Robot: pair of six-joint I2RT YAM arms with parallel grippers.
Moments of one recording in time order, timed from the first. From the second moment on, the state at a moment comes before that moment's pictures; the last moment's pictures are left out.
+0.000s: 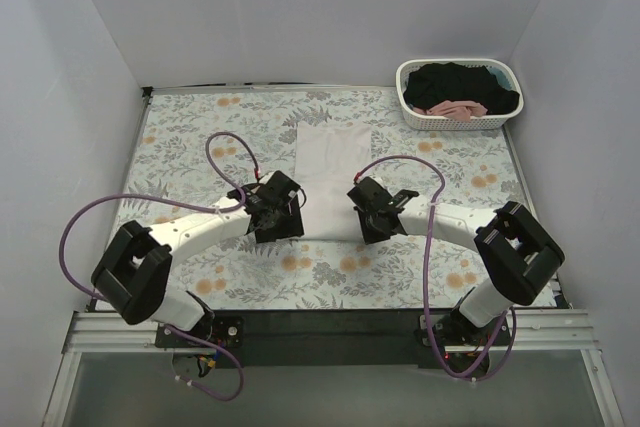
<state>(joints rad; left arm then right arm) -0.71 1.42 0.86 -0.56 -0.15 -0.82 0.81 1.57 0.86 -0.50 0.19 0.50</state>
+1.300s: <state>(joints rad) -0.75 1.70 1.01 -0.62 -0.19 -0.89 0.81 1.55 0.84 -0.48 0.20 0.47</state>
